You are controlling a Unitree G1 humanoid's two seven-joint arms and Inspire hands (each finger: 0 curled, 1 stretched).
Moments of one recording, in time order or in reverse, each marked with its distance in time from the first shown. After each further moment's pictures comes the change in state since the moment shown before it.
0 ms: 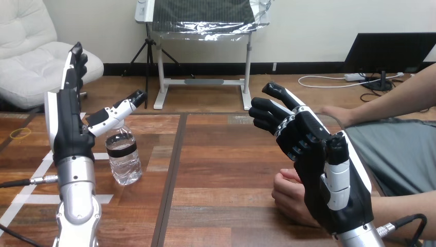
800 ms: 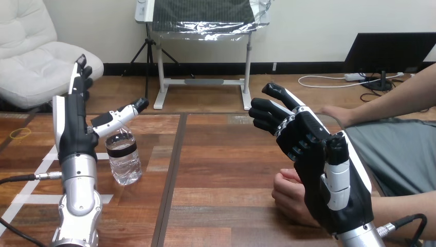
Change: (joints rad) left arm -0.104 0.037 -0.022 0.228 0.001 -0.007 0.002; right arm 0.000 0.000 -0.001 0.000 0.000 0.000 0.001
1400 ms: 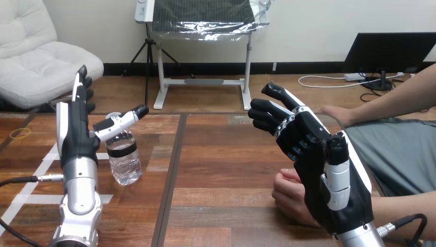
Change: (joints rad) left arm -0.034 0.010 -0.010 0.098 0.004 0.039 0.000; right arm 0.000 0.000 0.000 0.000 0.000 0.000 0.000
